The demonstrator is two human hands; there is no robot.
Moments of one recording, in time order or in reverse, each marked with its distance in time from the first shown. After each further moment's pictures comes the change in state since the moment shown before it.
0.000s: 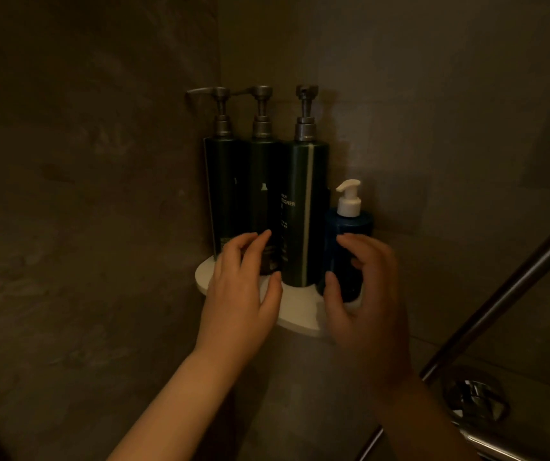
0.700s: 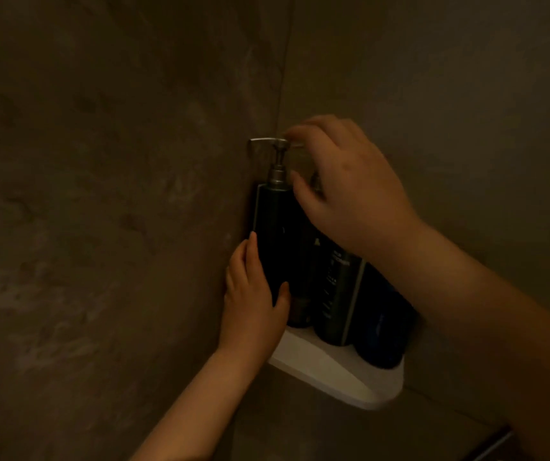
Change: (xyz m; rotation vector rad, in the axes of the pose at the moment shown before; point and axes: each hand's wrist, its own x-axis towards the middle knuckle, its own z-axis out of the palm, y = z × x) left_hand 0.053 -0.055 0.003 -0.058 0.122 -0.191; right_hand 0.186 -0.094 0.053 -0.425 -0.332 -0.476
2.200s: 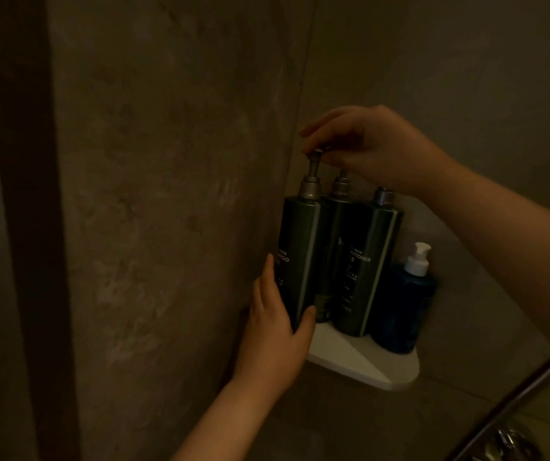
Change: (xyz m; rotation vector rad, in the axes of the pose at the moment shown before) left_hand -0.032 -0.009 -0.036 -0.384 -0.205 -0.012; right_hand 0.049 0.008 -0.021 0.369 -0.305 0.081
